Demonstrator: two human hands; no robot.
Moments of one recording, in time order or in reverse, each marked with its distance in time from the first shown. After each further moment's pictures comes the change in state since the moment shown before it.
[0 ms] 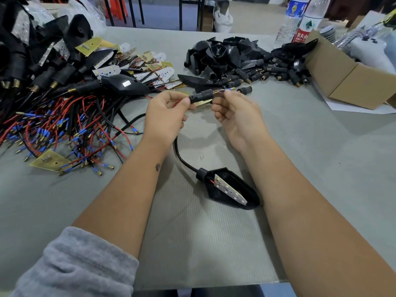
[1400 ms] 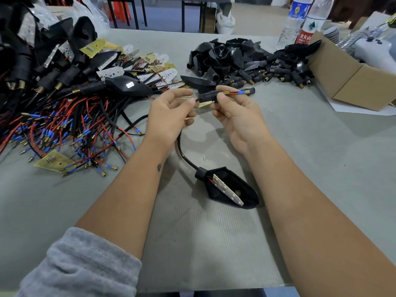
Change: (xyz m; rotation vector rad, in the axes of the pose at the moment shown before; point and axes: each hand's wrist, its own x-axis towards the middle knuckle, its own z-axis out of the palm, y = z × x) left_hand 0.004 -0.003 -0.003 -0.078 -0.042 0.004; right_hand -0.001 0.004 0.003 -0.027 -0.102 -0.072
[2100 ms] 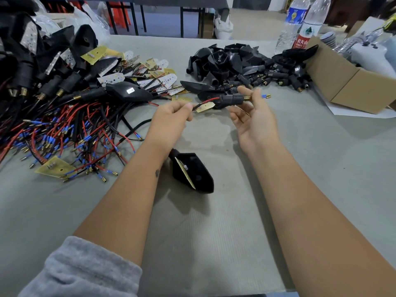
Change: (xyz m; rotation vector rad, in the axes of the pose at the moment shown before) left_hand 0.006 0.000 -0.006 0.316 -0.054 -0.042; right_hand 0.008 -0.007 -0.015 0.138 0.295 0.011
